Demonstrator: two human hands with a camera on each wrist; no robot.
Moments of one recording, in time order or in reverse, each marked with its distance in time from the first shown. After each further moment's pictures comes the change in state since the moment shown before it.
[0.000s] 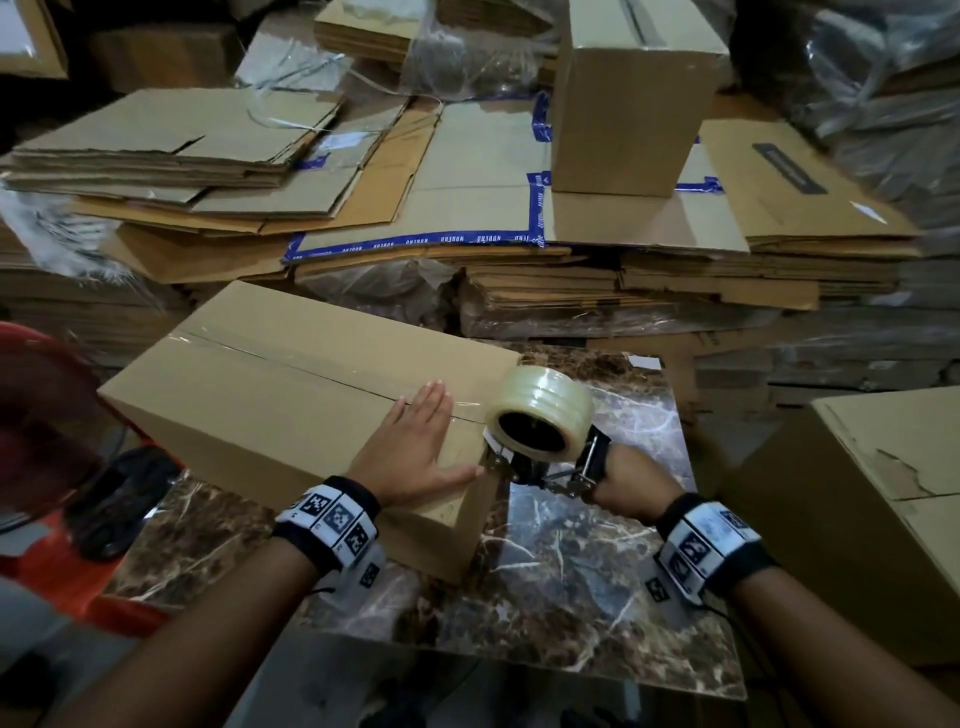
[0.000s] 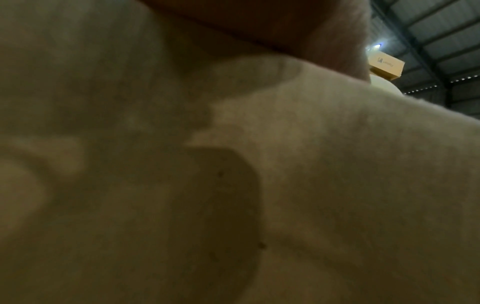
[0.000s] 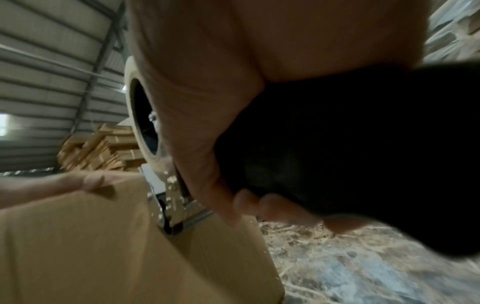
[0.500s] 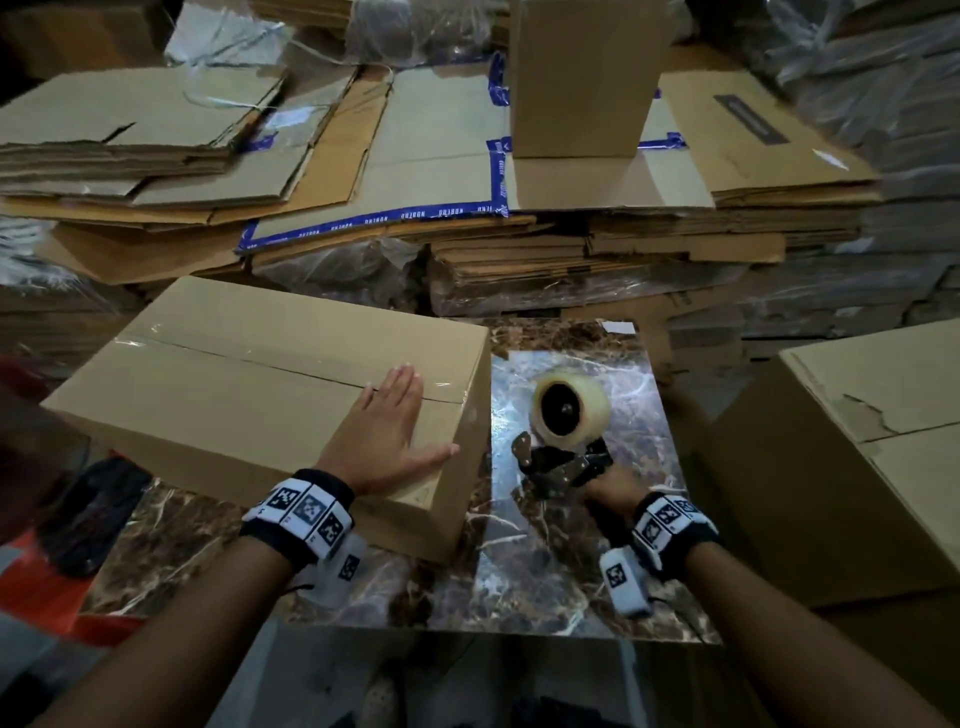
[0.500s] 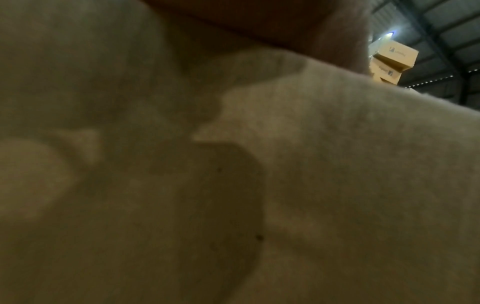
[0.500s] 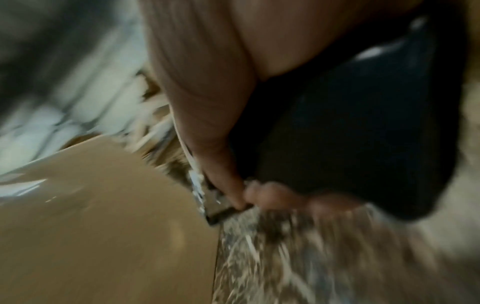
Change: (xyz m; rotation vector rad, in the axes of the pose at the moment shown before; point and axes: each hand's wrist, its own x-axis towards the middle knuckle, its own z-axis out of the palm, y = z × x) left_hand 0.000 0.004 -0.004 -0.014 -0.015 -0.037; right_hand 0.006 0.056 0.071 0.621 -0.051 0.391
